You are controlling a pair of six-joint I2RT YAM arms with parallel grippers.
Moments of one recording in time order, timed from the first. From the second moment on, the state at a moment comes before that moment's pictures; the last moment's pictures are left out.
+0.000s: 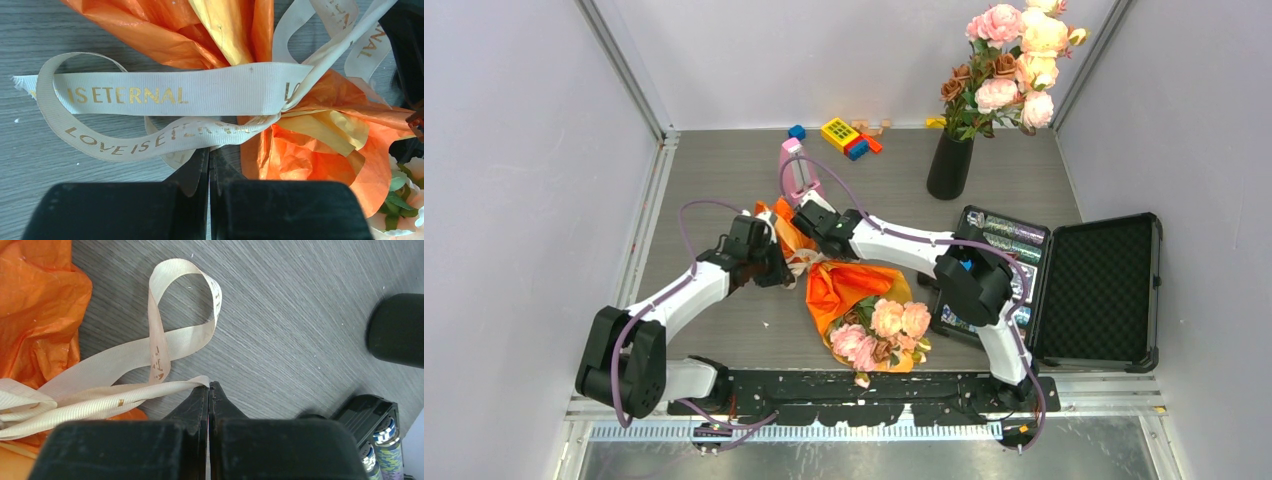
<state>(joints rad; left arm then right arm) -0.34 1.28 0.66 -0.30 0.20 -0.50 0.95 2.10 1.65 -0.62 0.58 0.04</state>
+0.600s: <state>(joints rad) -0.29 1.28 0.65 -0.30 0.22 -0.51 0.90 2.03 1.57 -0.58 0.51 0.15</state>
